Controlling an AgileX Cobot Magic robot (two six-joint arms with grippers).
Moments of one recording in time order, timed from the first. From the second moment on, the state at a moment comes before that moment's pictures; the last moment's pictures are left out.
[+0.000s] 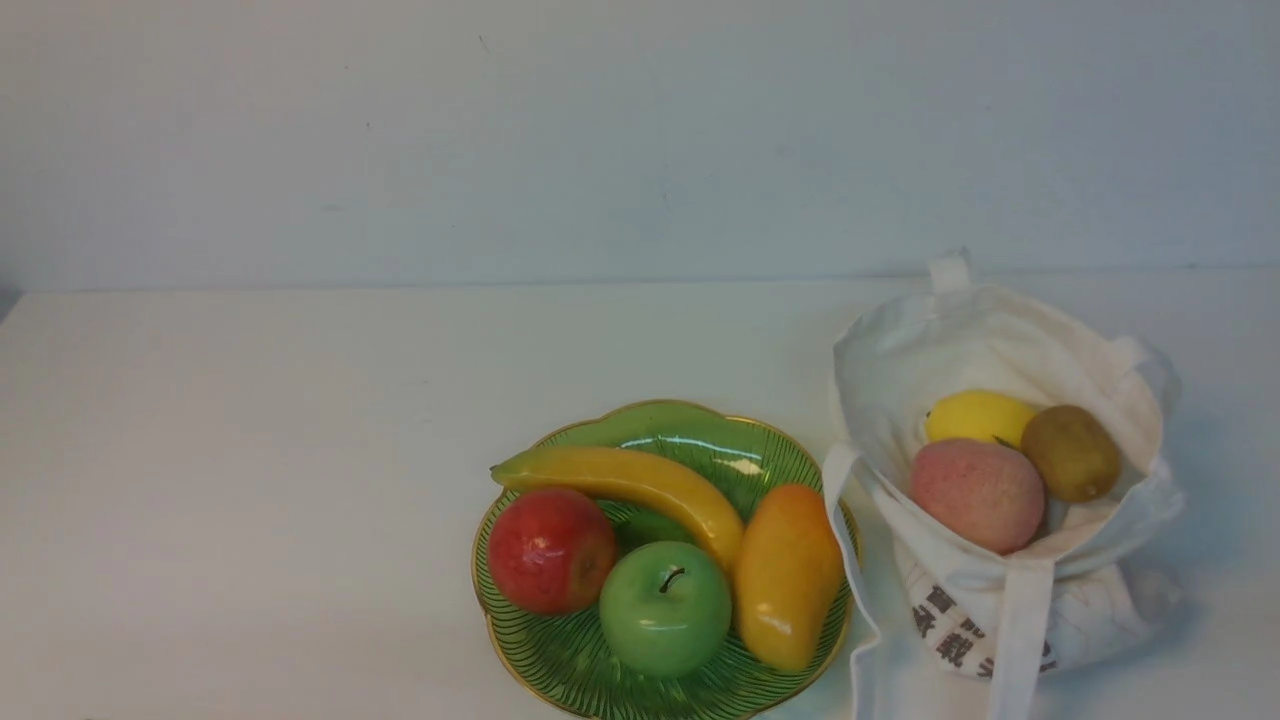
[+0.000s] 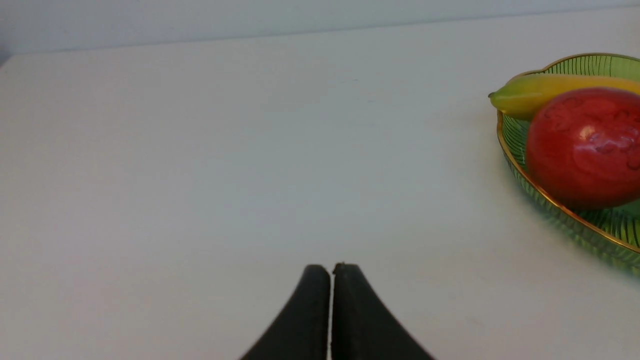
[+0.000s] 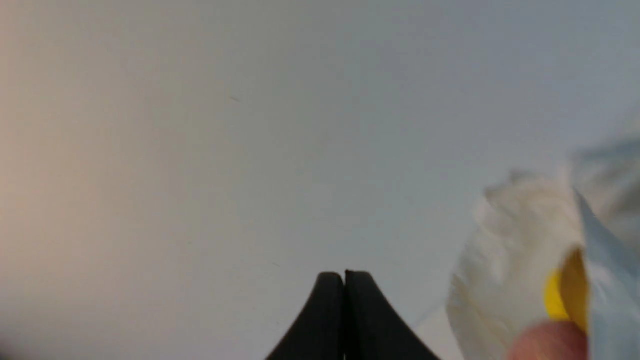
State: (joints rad) right arm 0.14 0.00 -0.17 0.42 0.18 0.46; left arm -0.07 -0.01 0.03 -0.05 0.38 0.07
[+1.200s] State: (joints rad) right arm 0.14 1.73 -1.28 0.05 0.98 0.04; left arm -0.07 -0.01 0.03 -0.05 0.38 0.07
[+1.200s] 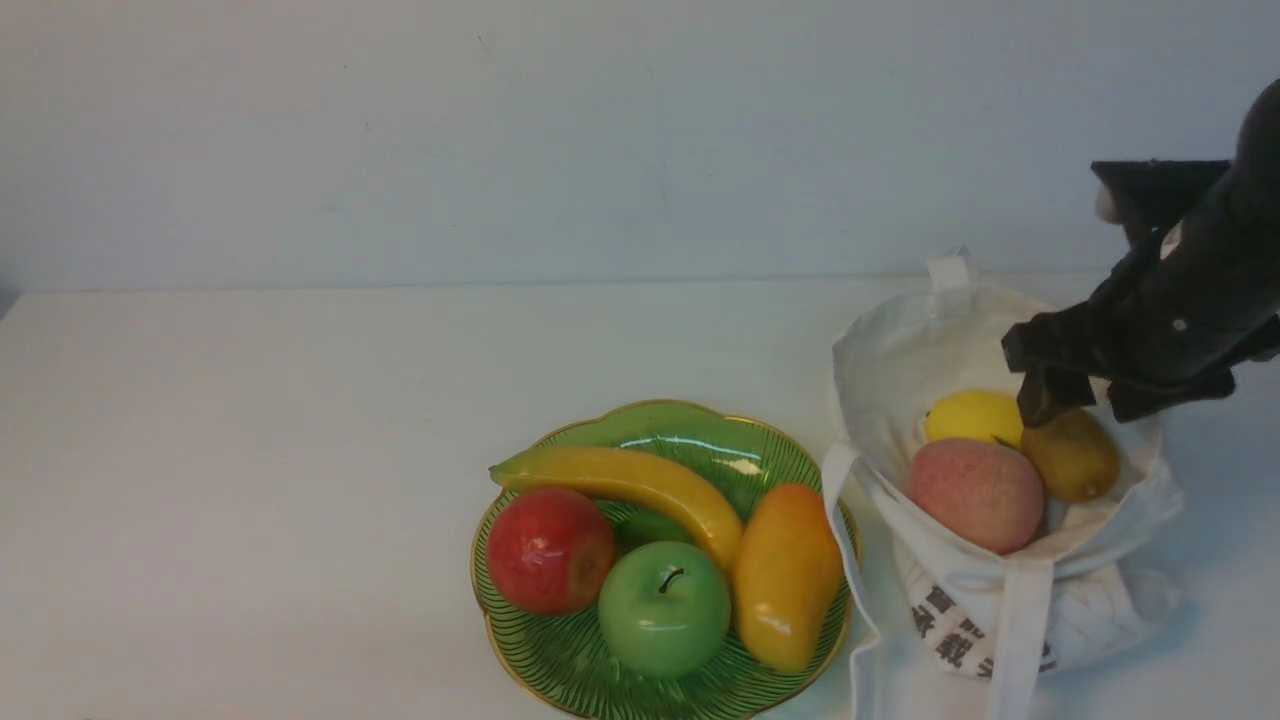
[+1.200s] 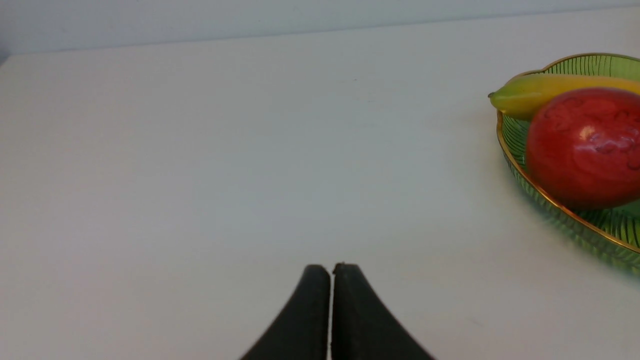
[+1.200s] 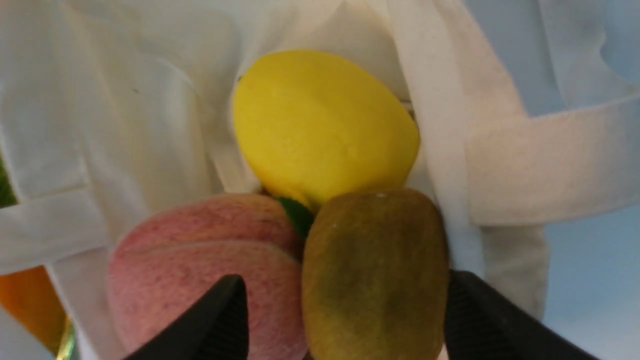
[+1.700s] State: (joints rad) right arm 0.14 1.80 -1.29 0.00 0.98 0.06; left arm -0.07 -0.01 0.03 -0.05 0.38 0.07
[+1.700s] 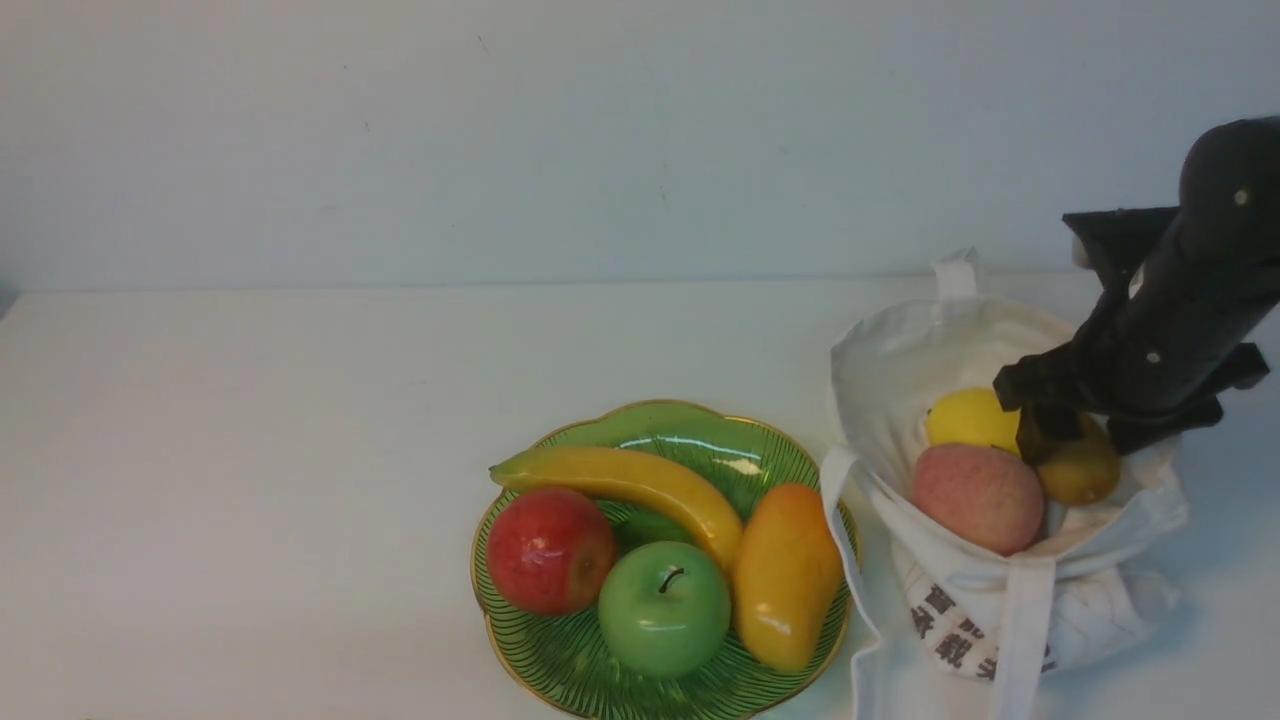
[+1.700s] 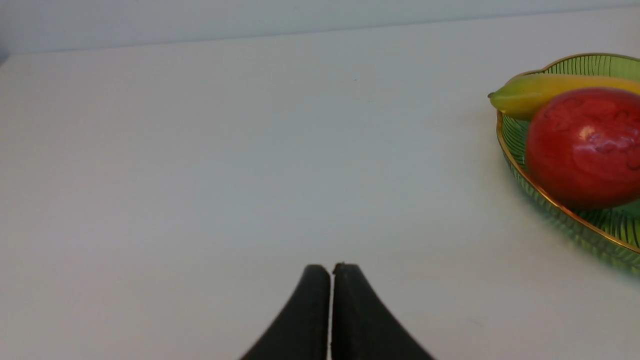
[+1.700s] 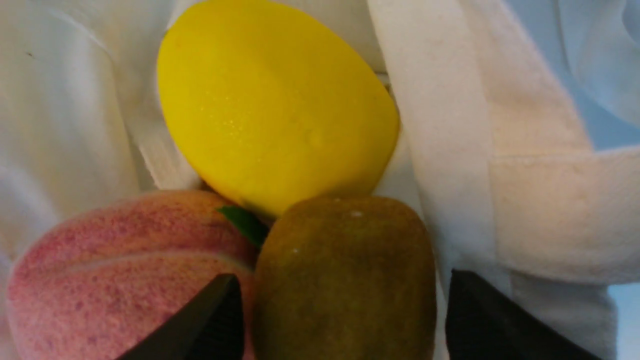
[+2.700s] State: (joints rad) right arm 0.28 1.51 -1.29 0.32 0.96 -0.08; left arm -0.07 -0.01 0.03 -0.05 0.38 0.07
